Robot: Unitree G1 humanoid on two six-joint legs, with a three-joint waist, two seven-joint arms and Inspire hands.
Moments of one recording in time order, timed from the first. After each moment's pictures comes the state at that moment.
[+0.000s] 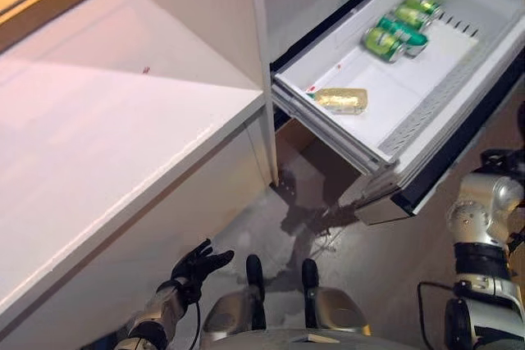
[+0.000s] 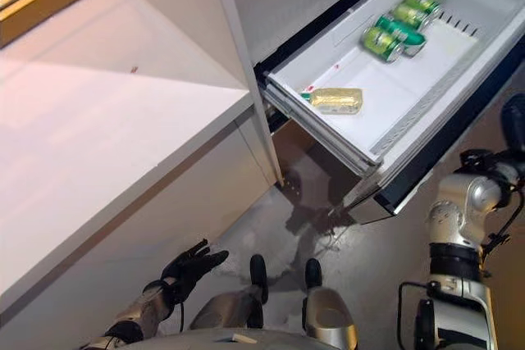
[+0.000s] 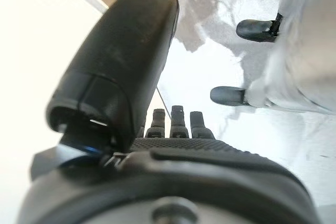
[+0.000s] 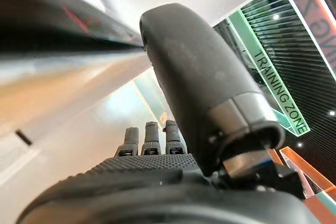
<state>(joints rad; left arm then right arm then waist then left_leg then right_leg) -0.05 0.22 -0.08 0.97 -0.55 0.04 -0.10 -0.30 -0.47 -0.32 0.29 0.88 -0.44 -0.73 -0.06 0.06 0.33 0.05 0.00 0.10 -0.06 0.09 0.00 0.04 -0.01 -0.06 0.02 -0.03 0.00</state>
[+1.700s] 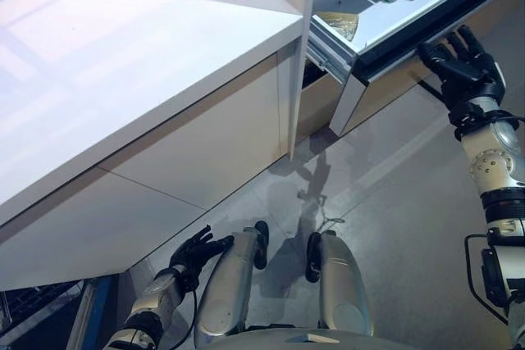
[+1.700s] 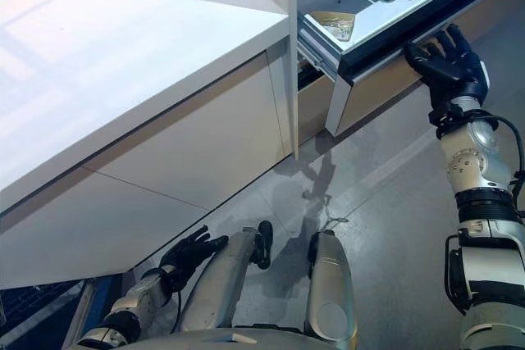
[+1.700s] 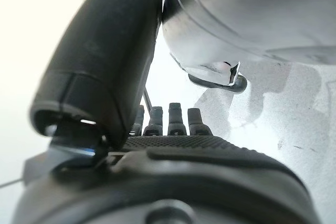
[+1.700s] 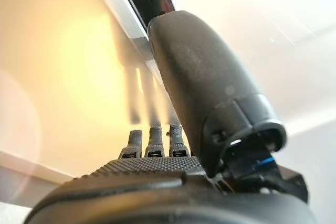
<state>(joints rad) -0.09 0.26 -0.11 0.92 -0.57 0.05 -0.10 -0.68 -0.77 0.00 0.60 0.99 0.03 -0.02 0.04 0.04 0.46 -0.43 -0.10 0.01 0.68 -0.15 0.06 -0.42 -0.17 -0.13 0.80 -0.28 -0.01</state>
